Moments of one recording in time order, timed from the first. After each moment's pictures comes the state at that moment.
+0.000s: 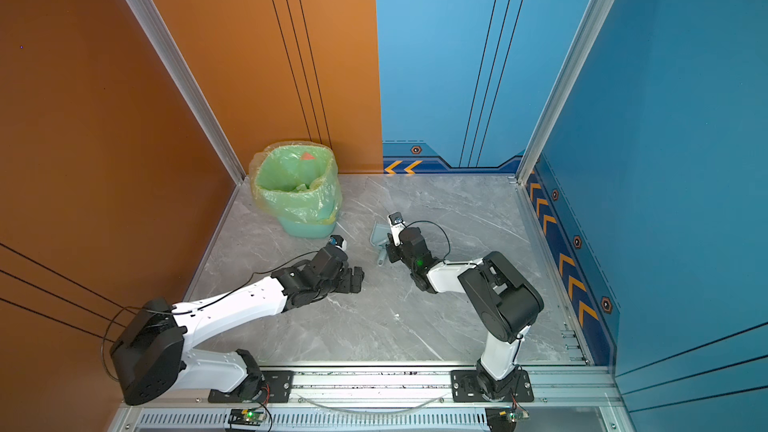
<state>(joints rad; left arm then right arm) -0.79 1.36 0.78 -0.31 -0.21 -0.62 0.61 1.76 0.77 0.57 0.14 0.05</state>
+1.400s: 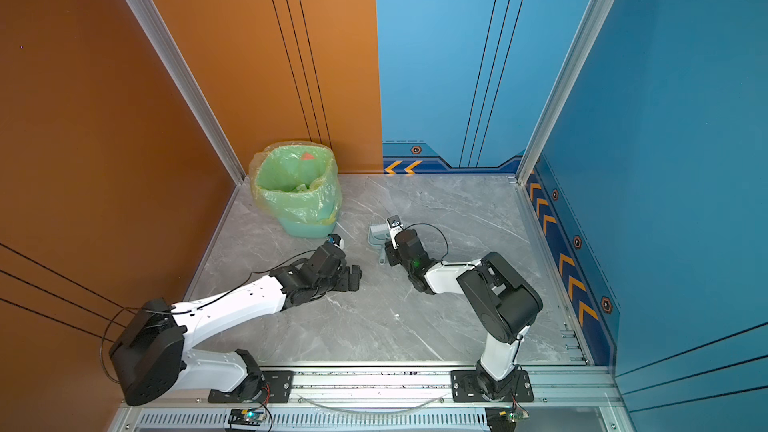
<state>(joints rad) -0.76 1.36 0.78 -0.32 -0.20 -0.62 0.63 1.76 0.78 0.49 0.20 0.05</state>
